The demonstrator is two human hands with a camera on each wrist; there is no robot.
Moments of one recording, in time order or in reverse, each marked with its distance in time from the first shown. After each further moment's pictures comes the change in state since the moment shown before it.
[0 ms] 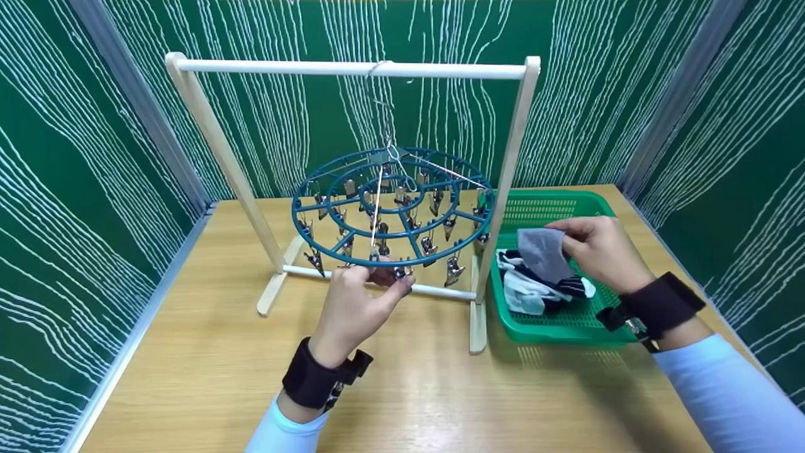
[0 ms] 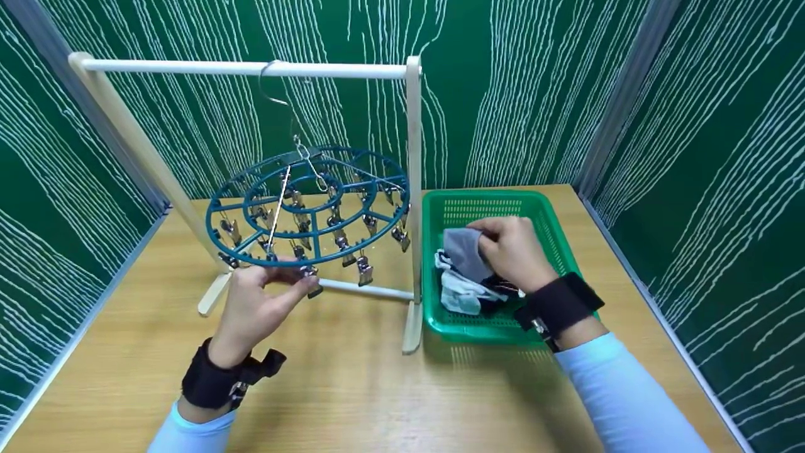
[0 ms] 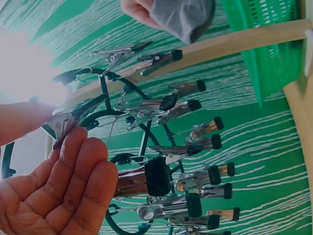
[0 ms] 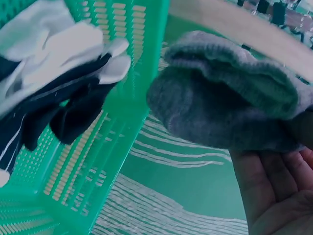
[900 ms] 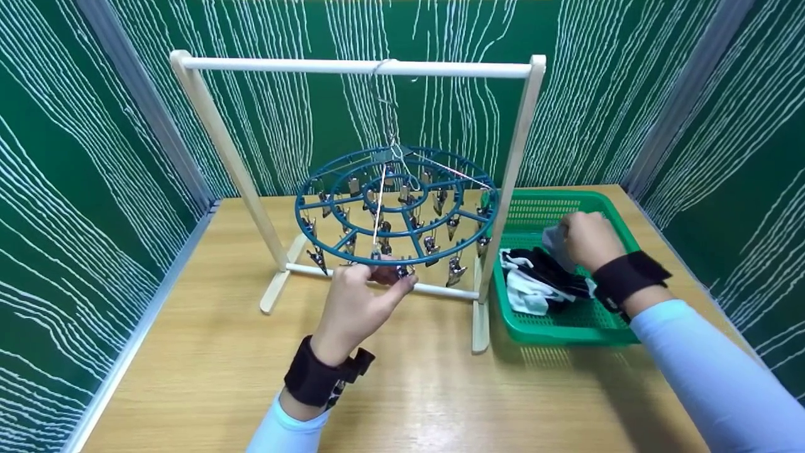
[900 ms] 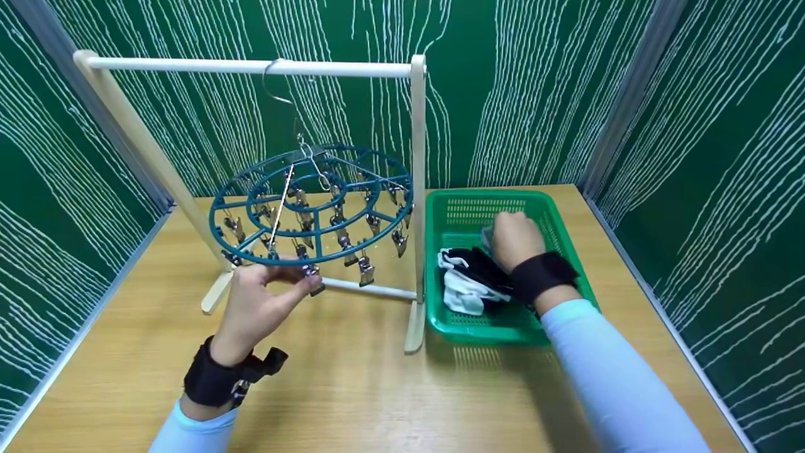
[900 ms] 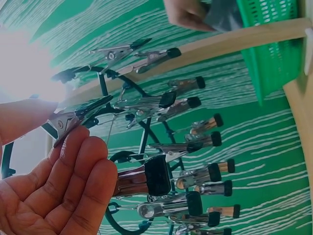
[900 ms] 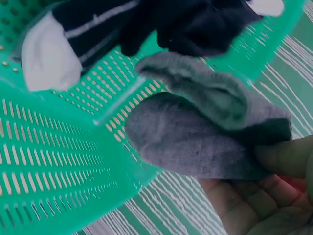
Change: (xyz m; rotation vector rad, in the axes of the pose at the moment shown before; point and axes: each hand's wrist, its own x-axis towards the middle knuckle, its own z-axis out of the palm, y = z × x) left_hand 0.000 -0.002 -0.001 0.004 -0.002 -0.012; right_hand 0.041 0.058 0.021 -0.422 -0.147 0.117
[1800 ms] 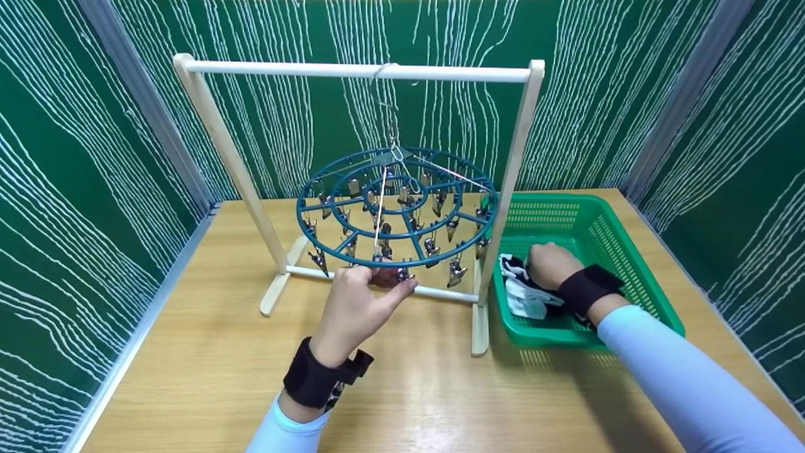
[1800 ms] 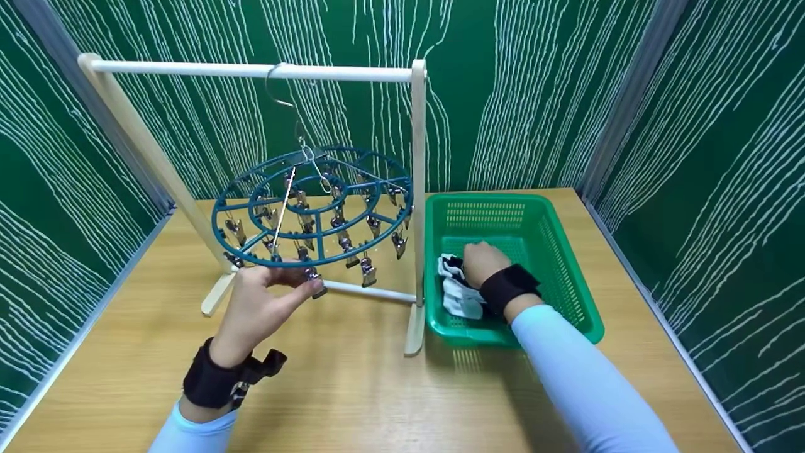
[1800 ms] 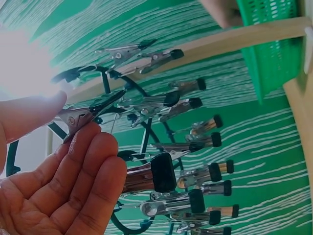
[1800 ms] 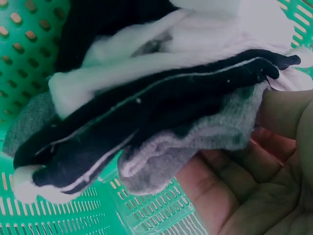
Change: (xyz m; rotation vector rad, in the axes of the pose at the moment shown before) left_hand 0.001 -0.001 -0.001 0.000 -0.039 -0.041; right_hand 0.000 -0.011 0.055 -0.041 -0.241 -0.134
